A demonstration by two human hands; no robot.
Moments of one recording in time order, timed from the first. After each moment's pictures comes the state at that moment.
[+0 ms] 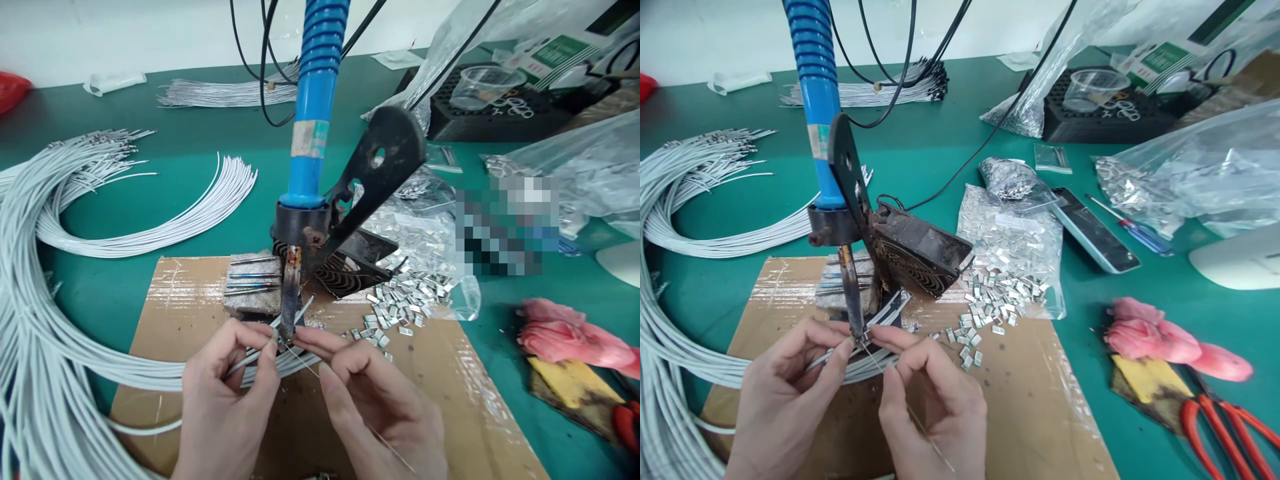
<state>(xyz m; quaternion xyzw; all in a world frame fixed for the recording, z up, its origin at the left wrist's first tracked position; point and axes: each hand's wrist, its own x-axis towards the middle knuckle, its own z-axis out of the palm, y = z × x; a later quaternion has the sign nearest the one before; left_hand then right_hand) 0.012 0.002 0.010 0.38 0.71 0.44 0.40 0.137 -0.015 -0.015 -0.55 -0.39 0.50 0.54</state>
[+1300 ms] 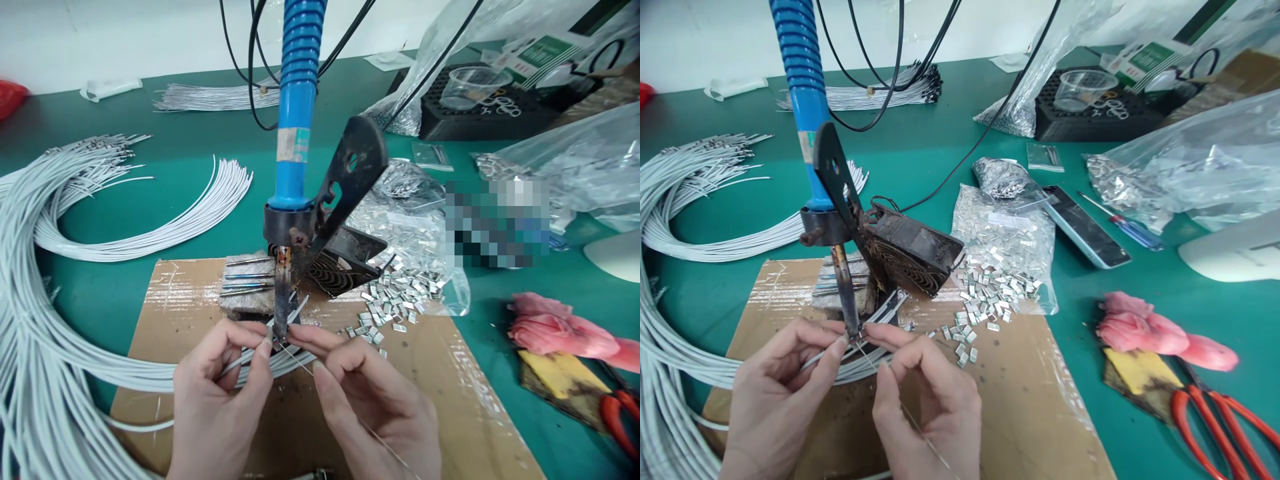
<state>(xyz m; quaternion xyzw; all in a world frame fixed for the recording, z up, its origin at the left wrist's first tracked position) 0.002 0.000 0.004 0.41 0.67 0.46 0.41 0.133 -0.016 -0.009 -0.54 -0.34 0.54 0.55</state>
